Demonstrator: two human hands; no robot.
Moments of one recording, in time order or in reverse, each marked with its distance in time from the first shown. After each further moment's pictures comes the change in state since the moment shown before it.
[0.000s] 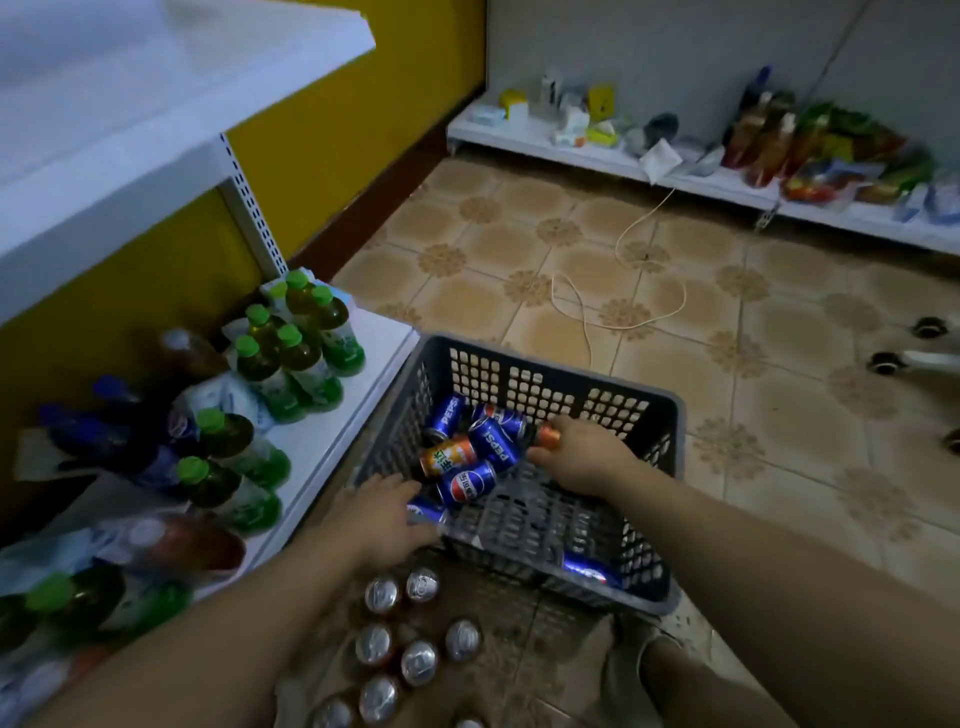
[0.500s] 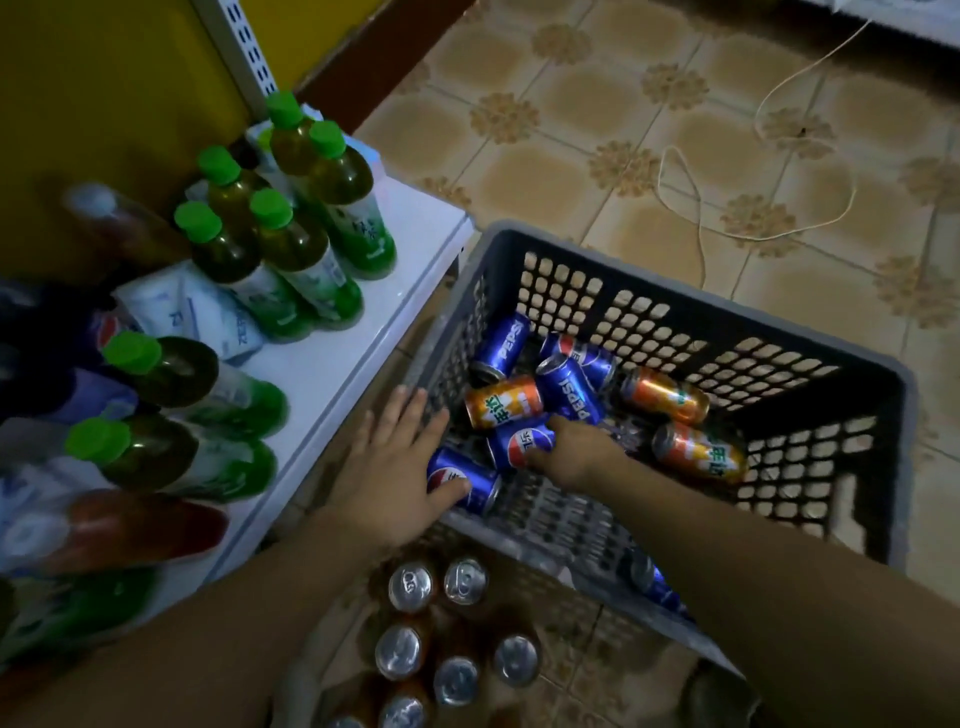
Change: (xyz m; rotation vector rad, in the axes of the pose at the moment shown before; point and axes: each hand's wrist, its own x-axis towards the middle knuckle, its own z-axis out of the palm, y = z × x) left_hand 0.151 -0.093 0.083 0.049 0.176 0.041; right_hand 0.195 -0.027 0.173 -0.034 -0.280 -0.010
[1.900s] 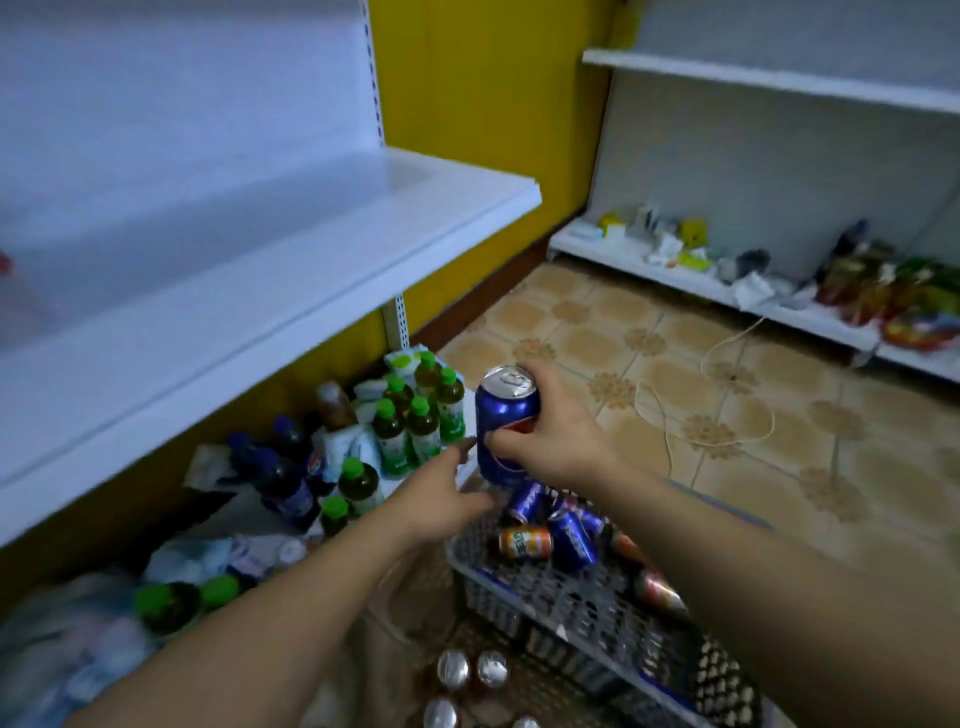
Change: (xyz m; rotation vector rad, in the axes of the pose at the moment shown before) left_hand -0.183 0.037 -0.220 -0.788 0.149 -0.031; right_hand -0.312 -0.153 -0.166 0.426 0.535 -0.631
